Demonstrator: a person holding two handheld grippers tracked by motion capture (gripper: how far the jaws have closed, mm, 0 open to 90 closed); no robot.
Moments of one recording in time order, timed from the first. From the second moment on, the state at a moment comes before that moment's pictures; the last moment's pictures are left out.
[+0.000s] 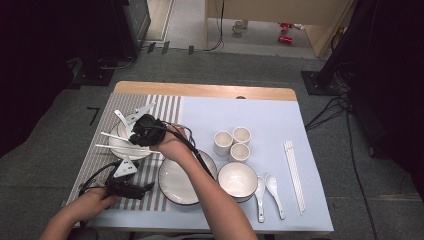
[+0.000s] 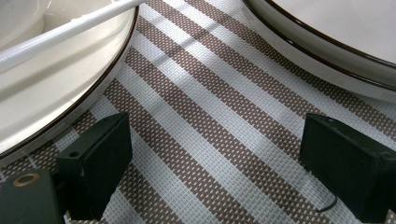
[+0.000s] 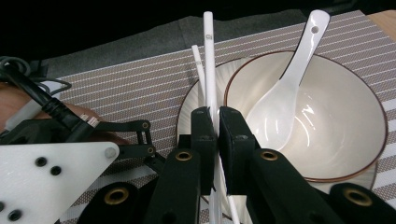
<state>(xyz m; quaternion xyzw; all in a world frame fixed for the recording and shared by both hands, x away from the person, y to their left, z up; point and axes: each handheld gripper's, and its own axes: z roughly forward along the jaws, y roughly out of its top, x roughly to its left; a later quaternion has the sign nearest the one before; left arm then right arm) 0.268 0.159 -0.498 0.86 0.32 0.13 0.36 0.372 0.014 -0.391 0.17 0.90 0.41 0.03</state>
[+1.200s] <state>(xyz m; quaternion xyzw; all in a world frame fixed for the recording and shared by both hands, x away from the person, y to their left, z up) 0.268 0.159 -0.498 0.86 0.32 0.13 0.37 0.380 0.037 -0.423 0.15 0.90 0.41 0.01</state>
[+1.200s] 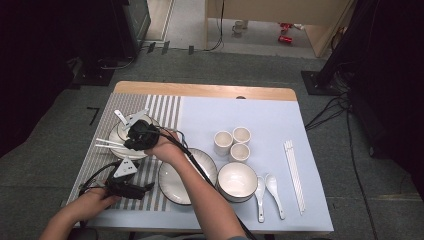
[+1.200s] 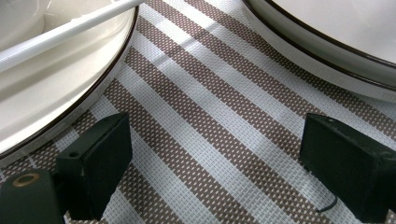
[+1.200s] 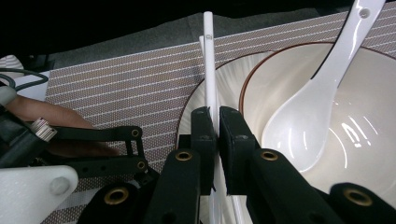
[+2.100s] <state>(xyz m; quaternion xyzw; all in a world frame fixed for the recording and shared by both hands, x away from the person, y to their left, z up) 0.268 0.159 -0.498 0.86 0.32 0.13 0.37 0.381 0.051 -0.446 0.15 0.90 0.40 0.00</state>
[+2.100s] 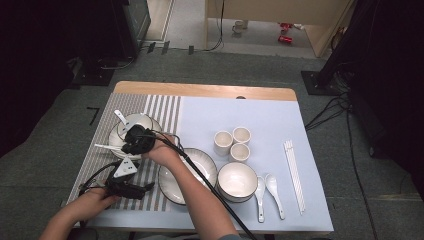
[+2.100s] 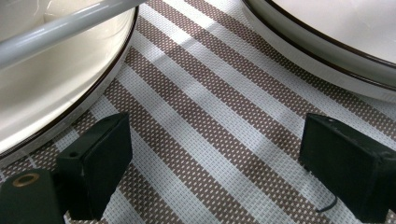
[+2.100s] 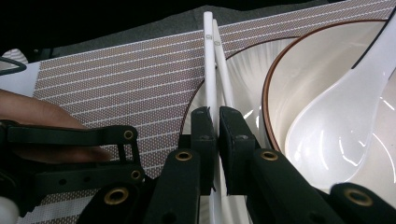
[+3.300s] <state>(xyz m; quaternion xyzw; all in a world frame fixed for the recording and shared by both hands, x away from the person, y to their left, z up) 0.268 0.159 -0.498 0.86 0.32 0.13 0.37 0.381 0.052 -0.446 0.16 0.90 0.41 0.00</state>
